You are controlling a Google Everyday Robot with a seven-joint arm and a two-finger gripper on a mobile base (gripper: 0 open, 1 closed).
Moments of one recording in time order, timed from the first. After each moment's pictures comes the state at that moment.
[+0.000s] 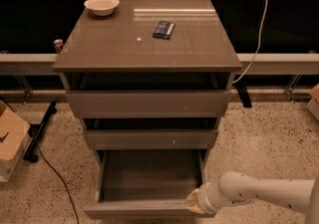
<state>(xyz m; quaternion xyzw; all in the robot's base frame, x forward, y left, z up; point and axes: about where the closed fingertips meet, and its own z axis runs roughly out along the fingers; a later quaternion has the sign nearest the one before) 0.432 -0.134 0.326 -0.58 0.76 0.18 0.21</state>
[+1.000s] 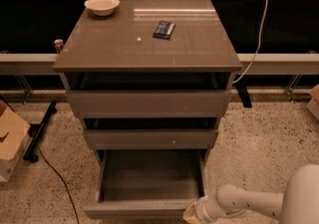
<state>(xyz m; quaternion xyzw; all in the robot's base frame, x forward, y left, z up) 0.418 -0.139 0.213 -0.53 0.80 0.23 0.19</state>
